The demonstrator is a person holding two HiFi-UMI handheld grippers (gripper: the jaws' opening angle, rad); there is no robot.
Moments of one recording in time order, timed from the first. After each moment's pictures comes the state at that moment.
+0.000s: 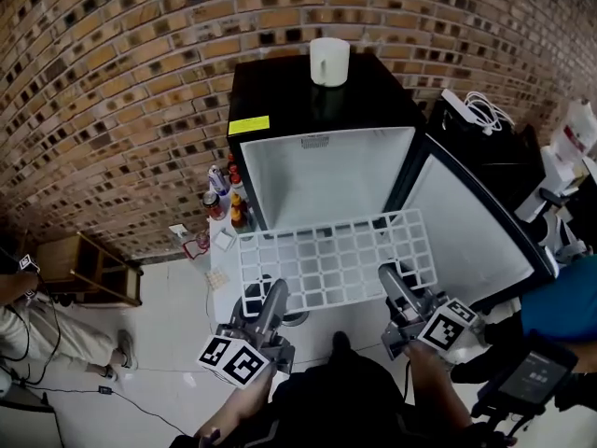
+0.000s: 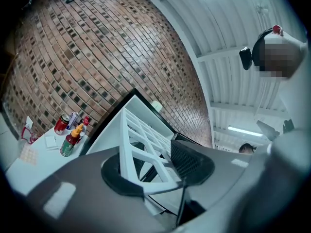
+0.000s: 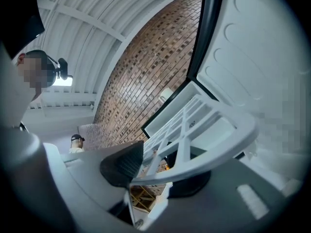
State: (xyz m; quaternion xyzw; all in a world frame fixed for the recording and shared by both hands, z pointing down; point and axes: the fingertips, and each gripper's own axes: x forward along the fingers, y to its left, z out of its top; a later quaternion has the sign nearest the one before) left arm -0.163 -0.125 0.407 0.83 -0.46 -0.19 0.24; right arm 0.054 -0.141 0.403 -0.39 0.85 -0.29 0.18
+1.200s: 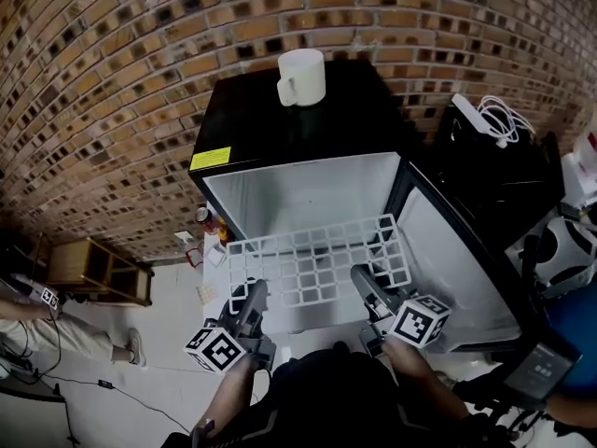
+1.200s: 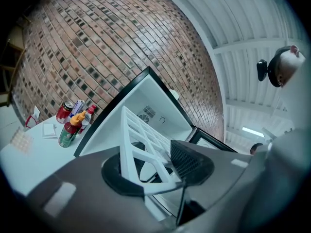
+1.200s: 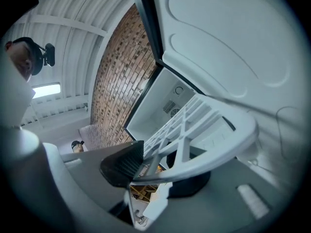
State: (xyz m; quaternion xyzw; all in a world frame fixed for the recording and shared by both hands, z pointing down) left arm -0.137 -0.208 0.447 0.80 -0.50 -0.17 0.29; right arm 0.078 -0.243 0.453 -0.35 0.85 -0.36 0.16
